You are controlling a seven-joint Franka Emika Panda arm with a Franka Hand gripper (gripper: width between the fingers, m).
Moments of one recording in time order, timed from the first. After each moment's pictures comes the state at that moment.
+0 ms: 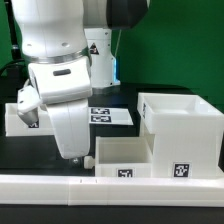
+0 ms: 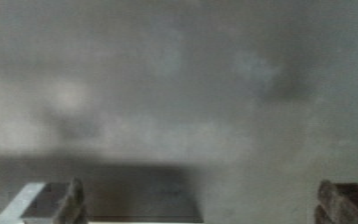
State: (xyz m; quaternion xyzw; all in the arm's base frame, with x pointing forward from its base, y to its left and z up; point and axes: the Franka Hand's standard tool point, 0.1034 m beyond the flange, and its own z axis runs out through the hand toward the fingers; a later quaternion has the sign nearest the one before) arm 0.546 -0.050 0.019 -0.66 -0.75 -0.01 0.11
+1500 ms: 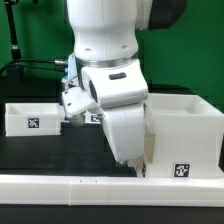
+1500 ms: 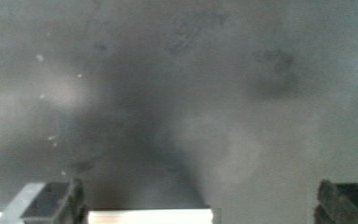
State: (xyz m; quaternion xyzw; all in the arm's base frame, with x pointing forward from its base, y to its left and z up) arm 0.553 0.013 0.023 -0.65 -0.75 0.00 0.11
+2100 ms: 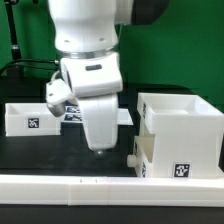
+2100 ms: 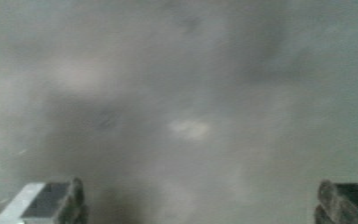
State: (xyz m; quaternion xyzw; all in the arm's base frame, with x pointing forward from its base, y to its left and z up) arm 0.523 -0.025 0.031 -0.67 -0.74 0.00 0.10
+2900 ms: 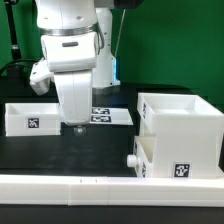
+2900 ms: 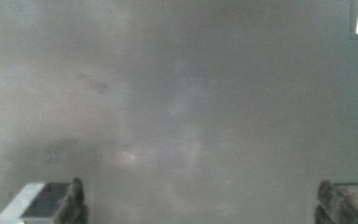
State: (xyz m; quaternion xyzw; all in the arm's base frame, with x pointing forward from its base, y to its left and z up) arm 0.502 -0.045 0.052 -0.69 -0.72 0.00 0.09
